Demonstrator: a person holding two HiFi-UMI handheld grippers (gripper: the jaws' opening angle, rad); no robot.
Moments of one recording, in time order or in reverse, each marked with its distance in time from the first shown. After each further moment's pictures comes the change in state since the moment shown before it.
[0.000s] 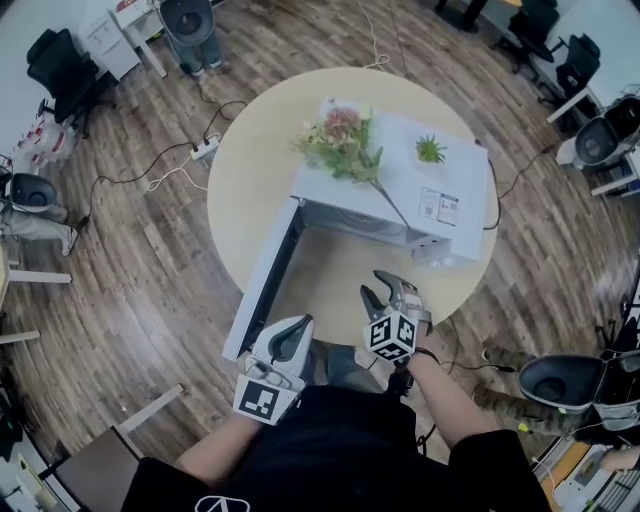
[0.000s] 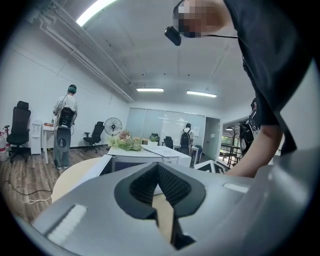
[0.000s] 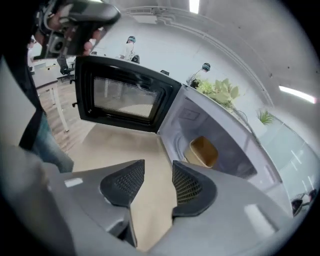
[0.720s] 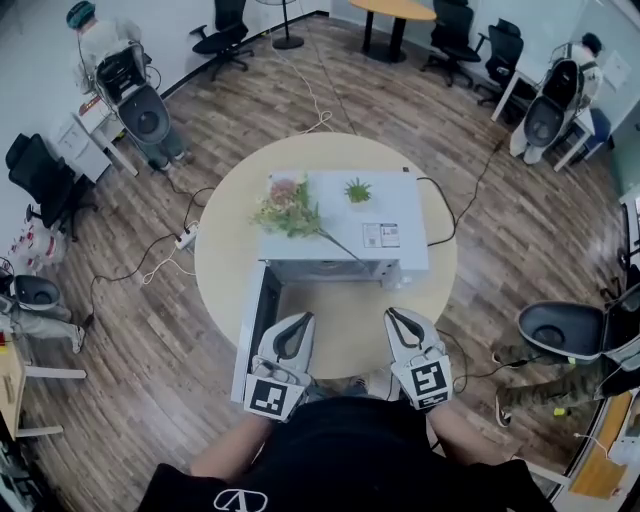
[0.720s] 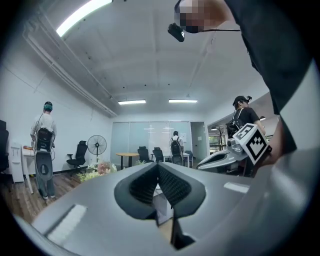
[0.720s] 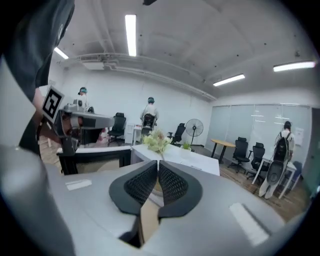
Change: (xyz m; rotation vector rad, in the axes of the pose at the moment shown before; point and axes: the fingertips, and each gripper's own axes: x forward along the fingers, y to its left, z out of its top) left arm 0.056 -0.037 0.098 0.189 -0.145 -0.145; right arm -0.209 -0.094 0.043 0.522 -0.400 -0.298
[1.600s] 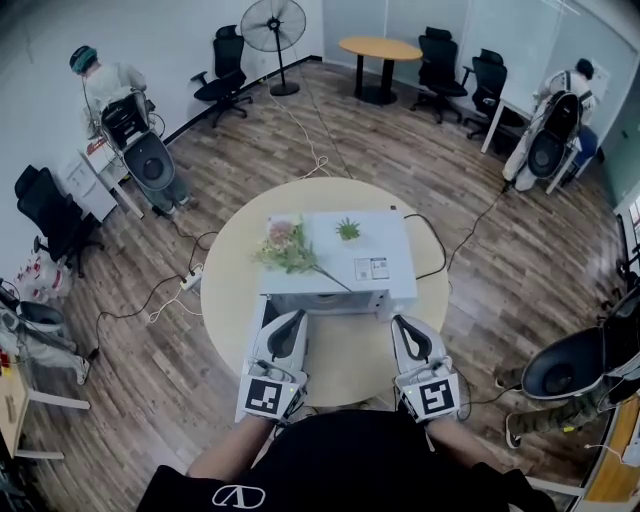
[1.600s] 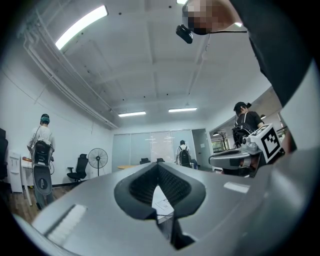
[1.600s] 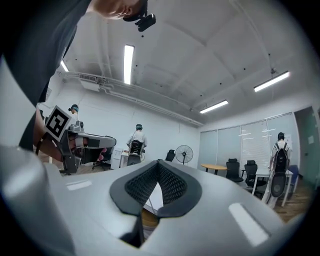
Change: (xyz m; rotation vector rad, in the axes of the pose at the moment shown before) left arm 0.021 0.012 0.075 0.071 -0.141 0.019; right arm -0.044 -0.033 0.090 0.008 -0.360 -0.133
